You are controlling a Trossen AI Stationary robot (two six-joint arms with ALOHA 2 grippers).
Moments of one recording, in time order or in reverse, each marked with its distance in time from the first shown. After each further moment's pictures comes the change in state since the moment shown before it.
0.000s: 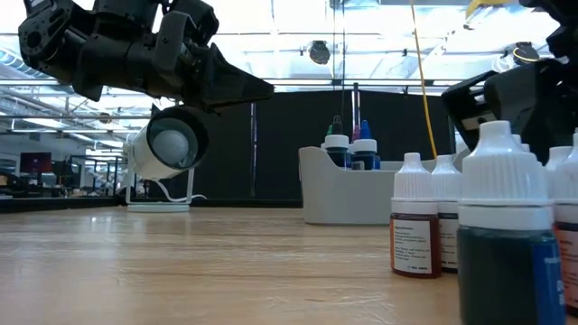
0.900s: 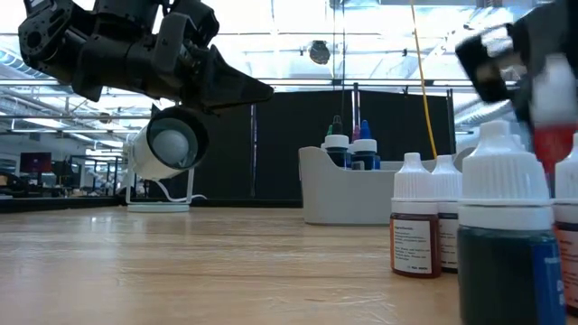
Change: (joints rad) left arm 0.001 0.000 0.000 -0.014 0.000 -0.013; right arm 0.016 -0.186 0.000 -0.216 0.029 0.000
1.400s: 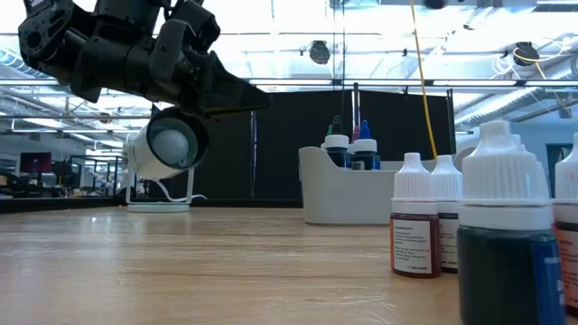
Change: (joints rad) left arm 0.000 0.000 0.000 -0.036 -0.003 -0.003; right arm -0.079 -0.485 0.000 -0.302 0.242 -0.208
